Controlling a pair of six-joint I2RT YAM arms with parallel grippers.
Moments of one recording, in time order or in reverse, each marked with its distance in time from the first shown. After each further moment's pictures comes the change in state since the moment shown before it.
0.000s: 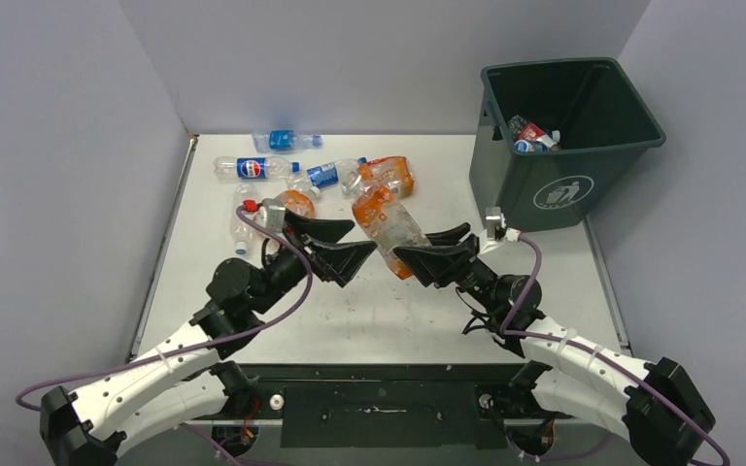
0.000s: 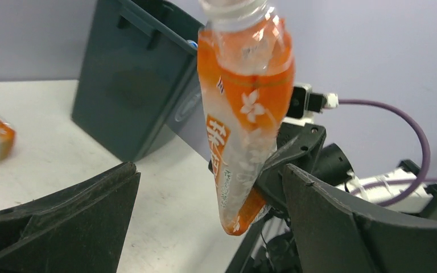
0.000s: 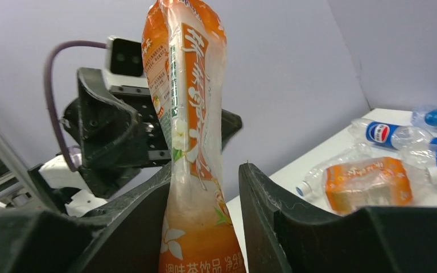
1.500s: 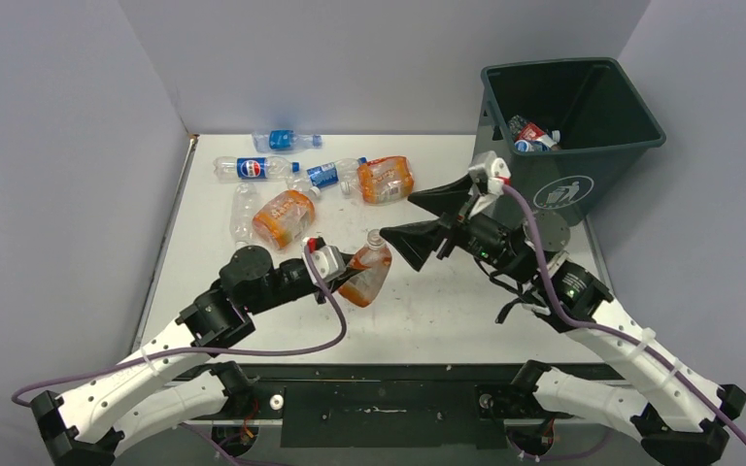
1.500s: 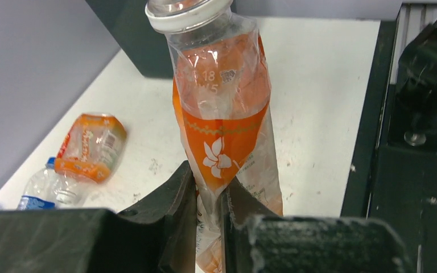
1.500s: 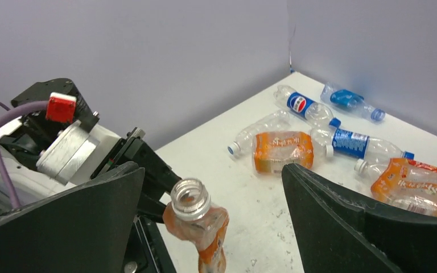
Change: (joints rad) left arm -0.018 0.017 0.161 -0.517 0.254 0.819; right arm 0.117 -0.074 0.733 -1.151 0.087 -0.459
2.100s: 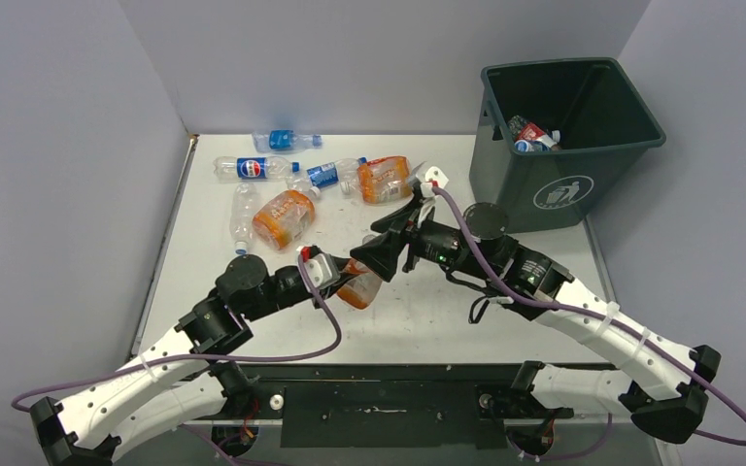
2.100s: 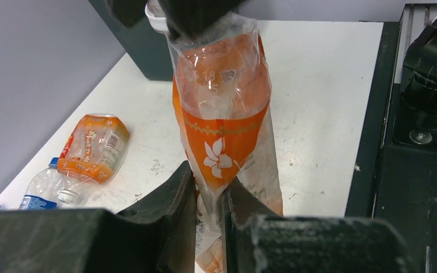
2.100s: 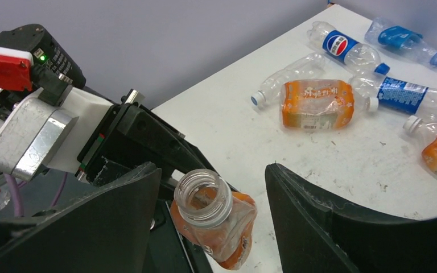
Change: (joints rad) left arm 0.000 -0.055 -0.104 0.046 -0.001 0.017; right arm 0.107 0.190 0.082 -0.136 0.010 0.000
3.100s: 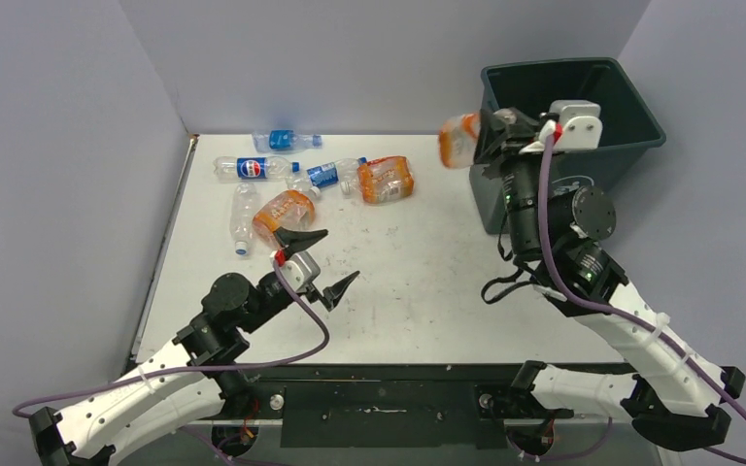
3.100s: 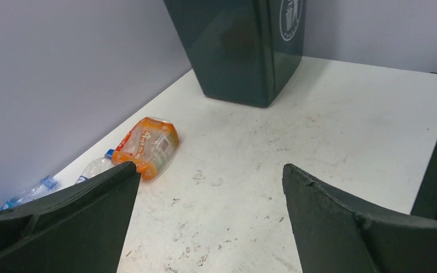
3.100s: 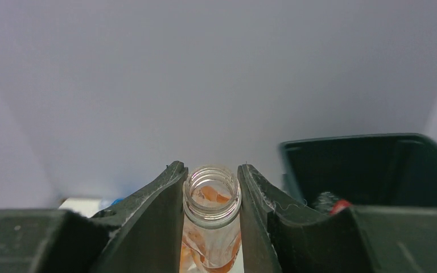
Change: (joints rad) left arm -0.007 -0.106 -0.123 0.197 -0.195 -0.033; right arm 0.004 -0.018 0.282 0.171 0.869 -0.464
